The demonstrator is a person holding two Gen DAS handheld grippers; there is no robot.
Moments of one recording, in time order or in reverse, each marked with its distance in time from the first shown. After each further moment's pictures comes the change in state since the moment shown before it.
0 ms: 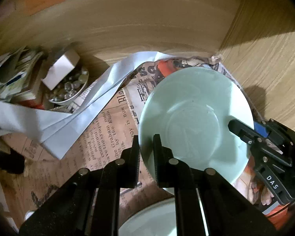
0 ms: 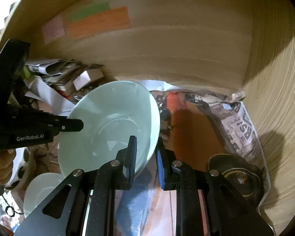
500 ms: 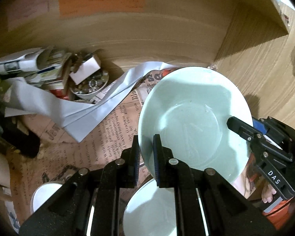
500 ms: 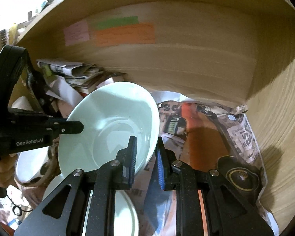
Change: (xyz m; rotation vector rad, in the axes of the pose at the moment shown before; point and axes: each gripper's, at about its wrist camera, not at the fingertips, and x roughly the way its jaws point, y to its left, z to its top) left arm -0.060 0.013 -0.043 -0.031 -0.111 0.009; right arm -0.038 0.046 -0.006 -0.064 -0.062 0.018
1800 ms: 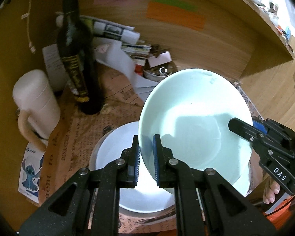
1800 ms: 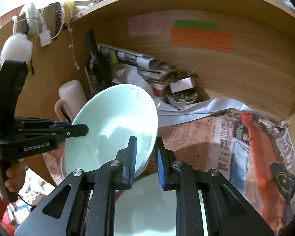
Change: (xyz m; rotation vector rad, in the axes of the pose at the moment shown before) left arm -0.101 0.106 -0.103 -0.204 -0.107 0.120; right arm -0.002 0.132 -0.011 -0.127 -0.008 0.226
